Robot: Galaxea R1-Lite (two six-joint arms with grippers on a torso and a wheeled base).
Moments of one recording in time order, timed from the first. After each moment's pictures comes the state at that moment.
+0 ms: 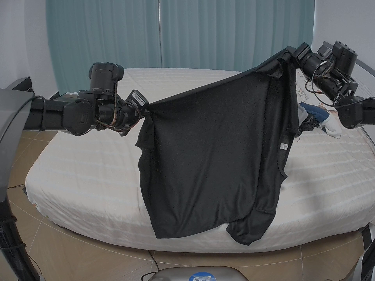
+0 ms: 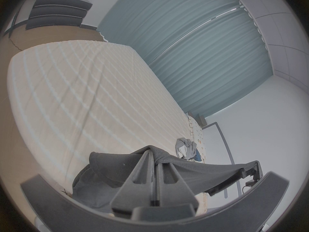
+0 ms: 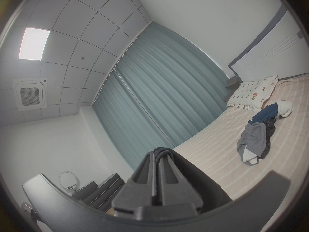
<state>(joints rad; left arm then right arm) -0.32 2.03 -1.54 -0.08 -0.06 -0.95 0.17 1.91 -1.44 -0.78 0.03 0.68</state>
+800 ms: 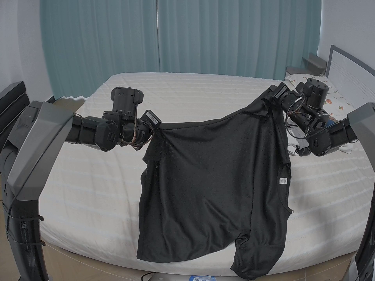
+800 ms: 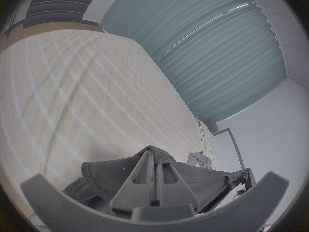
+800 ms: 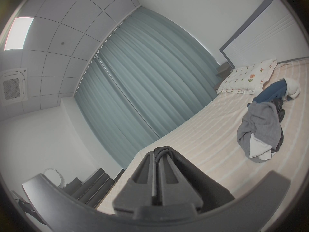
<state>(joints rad) -0.34 2.25 -1.62 -0.17 -0.02 -0.98 0.20 2.15 -1.34 -0.96 -0.04 0.66</state>
